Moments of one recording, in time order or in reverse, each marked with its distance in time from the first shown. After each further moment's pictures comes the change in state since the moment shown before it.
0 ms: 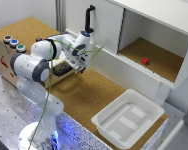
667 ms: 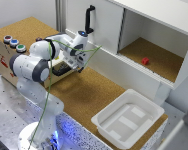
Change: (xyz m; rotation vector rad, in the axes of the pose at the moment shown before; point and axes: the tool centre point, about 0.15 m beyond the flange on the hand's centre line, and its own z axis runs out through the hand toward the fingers) arm 0.002 -0.023 0.005 0.004 0.021 -0.024
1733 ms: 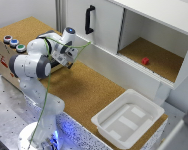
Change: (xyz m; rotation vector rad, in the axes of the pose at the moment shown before) arm 0.021 -0.118 0.027 0.052 0.097 -0.082
